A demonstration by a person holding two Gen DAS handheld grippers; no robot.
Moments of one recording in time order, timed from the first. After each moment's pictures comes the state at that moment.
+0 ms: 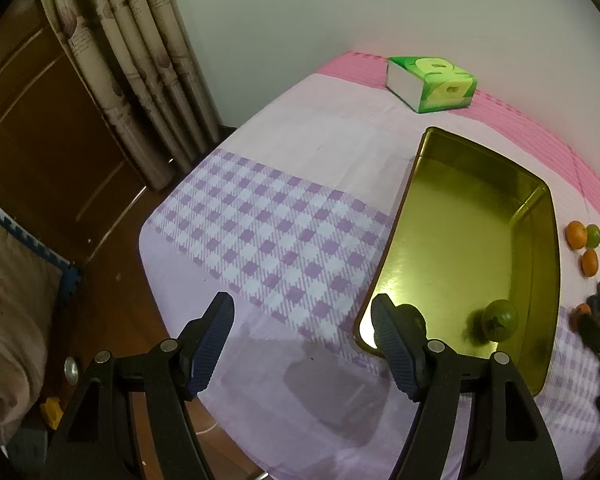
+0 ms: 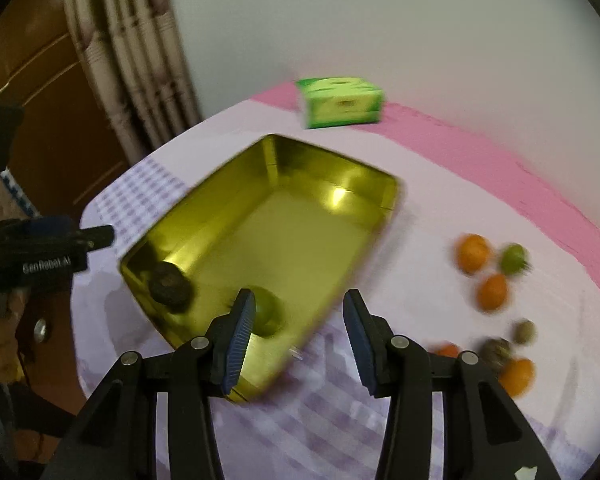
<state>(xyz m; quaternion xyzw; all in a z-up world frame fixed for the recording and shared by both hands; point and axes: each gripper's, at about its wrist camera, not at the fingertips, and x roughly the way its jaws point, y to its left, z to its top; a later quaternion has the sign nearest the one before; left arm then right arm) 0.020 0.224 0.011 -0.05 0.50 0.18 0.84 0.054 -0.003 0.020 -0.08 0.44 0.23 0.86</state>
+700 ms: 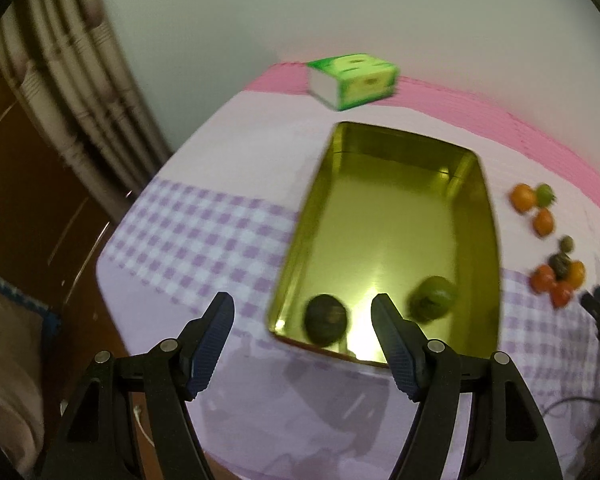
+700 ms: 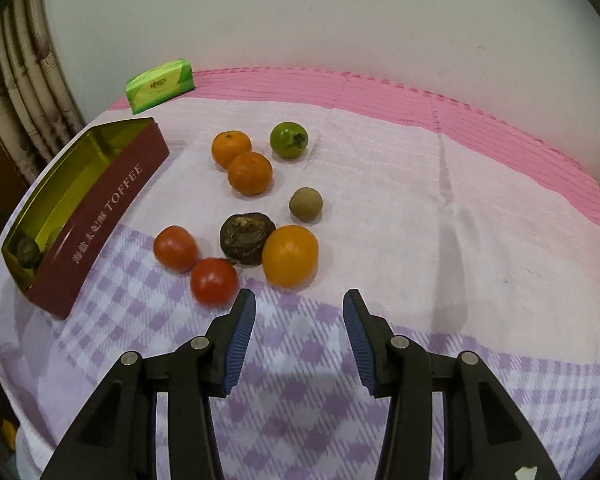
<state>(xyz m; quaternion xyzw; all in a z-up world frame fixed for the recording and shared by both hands) 0.020 0.169 0.019 -0.01 0.49 0.08 0.87 0.049 -0.178 -0.033 -0.02 0.47 0.08 0.88</state>
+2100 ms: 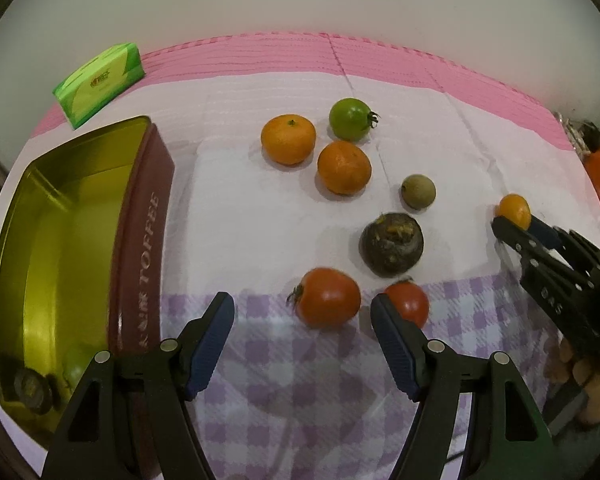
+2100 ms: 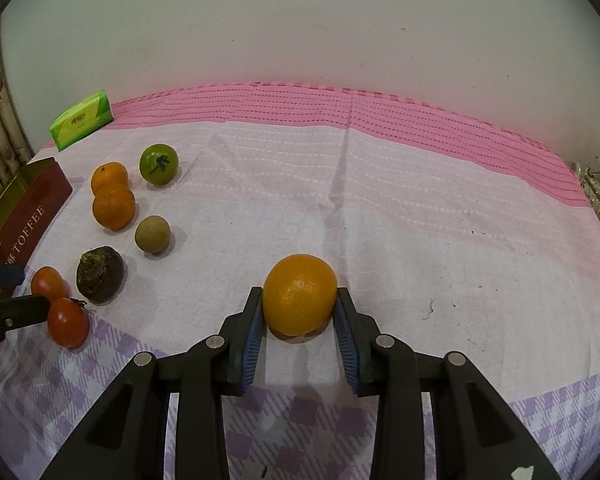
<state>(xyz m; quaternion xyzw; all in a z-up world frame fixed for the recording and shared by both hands) 0.096 -0.053 -0.053 0.04 0.53 -0.12 0.84 0.078 -0.252 -0.056 0.00 0.44 -0.01 0.90</state>
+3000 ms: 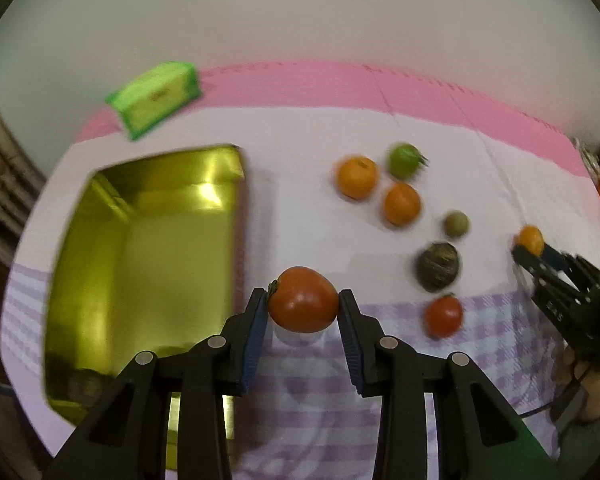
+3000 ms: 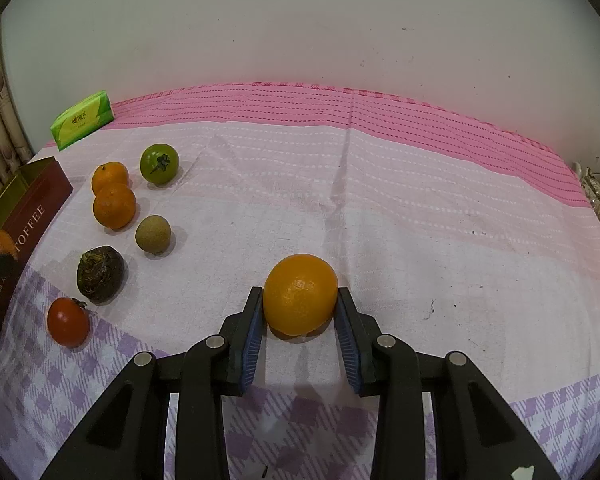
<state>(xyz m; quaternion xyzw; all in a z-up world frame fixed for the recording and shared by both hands) 0.091 0.000 -0.012 0.04 0.50 -0.06 0.86 0.076 -0.253 -0.055 0.00 0.44 -0.01 0.90</state>
